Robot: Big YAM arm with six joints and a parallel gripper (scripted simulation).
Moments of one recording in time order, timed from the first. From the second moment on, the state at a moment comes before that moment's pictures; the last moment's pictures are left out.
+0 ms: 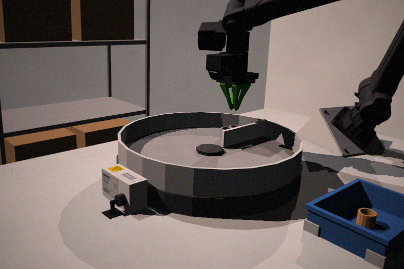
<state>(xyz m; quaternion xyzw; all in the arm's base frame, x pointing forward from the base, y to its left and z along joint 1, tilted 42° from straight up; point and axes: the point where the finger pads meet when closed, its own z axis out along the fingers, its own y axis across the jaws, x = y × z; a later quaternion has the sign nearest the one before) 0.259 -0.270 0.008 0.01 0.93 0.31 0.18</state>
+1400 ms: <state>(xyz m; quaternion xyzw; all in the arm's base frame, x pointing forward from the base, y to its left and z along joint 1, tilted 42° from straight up) 0.262 -0.270 0.007 0.00 0.93 0.31 0.18</state>
